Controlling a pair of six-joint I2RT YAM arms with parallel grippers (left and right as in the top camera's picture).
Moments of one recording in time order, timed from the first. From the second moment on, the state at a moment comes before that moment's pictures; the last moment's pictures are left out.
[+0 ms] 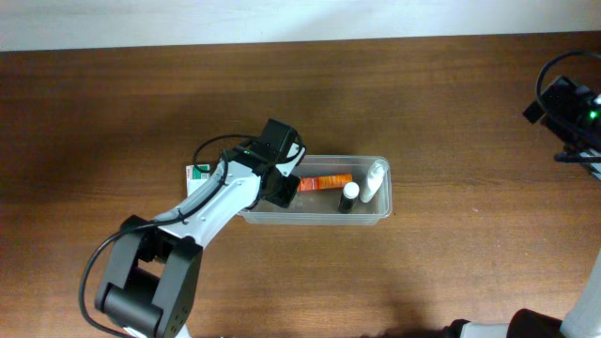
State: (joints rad) left arm -0.49 1.84 1.21 -0.65 0.02 0.02; right arm -0.35 1.54 2.05 -1.53 -0.03 0.45
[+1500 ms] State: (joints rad) left arm -0.06 1.94 1.38 -1.06 -0.03 -0.07; right arm -0.35 1.54 2.05 -1.53 -0.03 0.45
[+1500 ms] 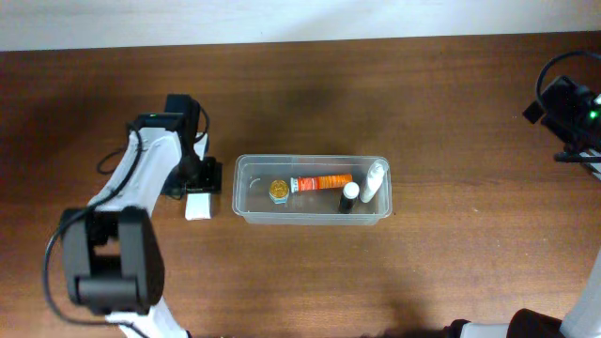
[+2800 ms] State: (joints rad) left arm -0.40 1.54 1.70 -1.19 0.07 0.40; right arm -0.35 1.54 2.05 -1.53 -0.03 0.45
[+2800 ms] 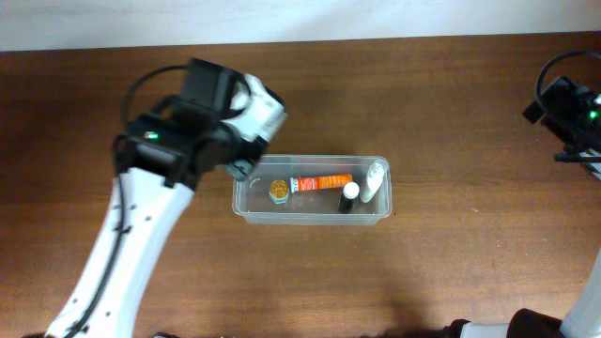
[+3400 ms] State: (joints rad) left arm -0.57 1.86 1.60 -1.19 0.11 0.88; right arm -0.35 1.54 2.05 -1.53 -0.03 0.45
